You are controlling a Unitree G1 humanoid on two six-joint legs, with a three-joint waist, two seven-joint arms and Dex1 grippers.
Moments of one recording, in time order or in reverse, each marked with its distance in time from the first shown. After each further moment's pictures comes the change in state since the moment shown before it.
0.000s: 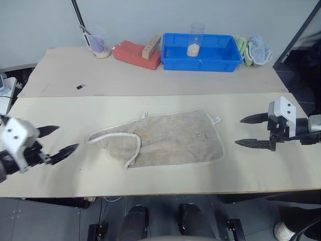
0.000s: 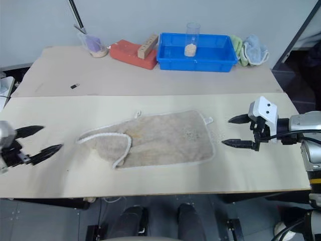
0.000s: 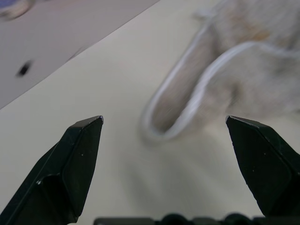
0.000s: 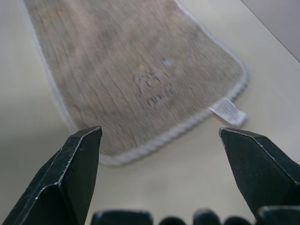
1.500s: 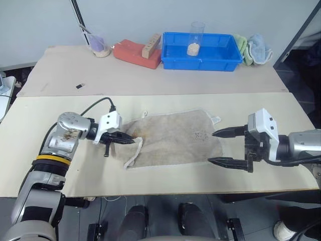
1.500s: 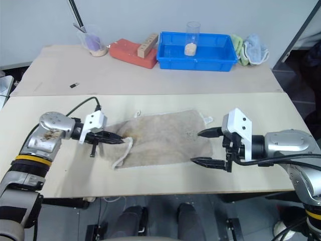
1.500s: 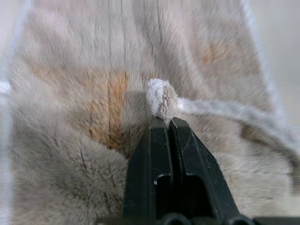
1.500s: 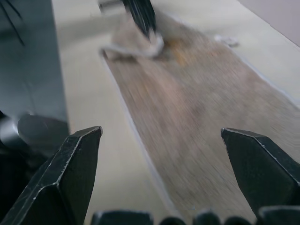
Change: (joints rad) left arm -0.731 -0.147 -0.679 0.581 0.267 -0.307 -0.454; right arm 0.232 0.000 -0.060 -0.597 0.242 0.303 -0.243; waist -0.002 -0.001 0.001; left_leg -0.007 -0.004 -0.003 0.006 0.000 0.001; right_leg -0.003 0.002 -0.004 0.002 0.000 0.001
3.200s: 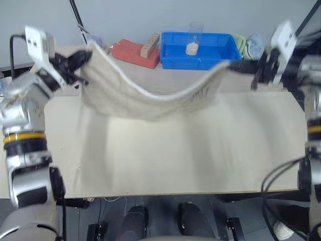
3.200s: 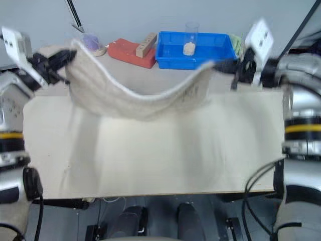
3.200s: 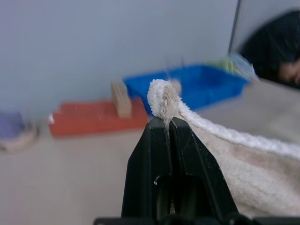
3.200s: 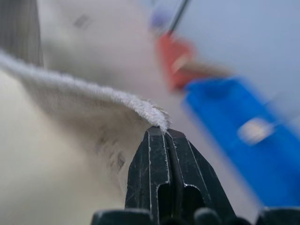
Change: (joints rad) left arm -0.445 -0.082 0.405 0.251 -0.211 0.234 0.661; right arm -1.003 0.221 0.146 1.074 -0.370 -0.407 -0.008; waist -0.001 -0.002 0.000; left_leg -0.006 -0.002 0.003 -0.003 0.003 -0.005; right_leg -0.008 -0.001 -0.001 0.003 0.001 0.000
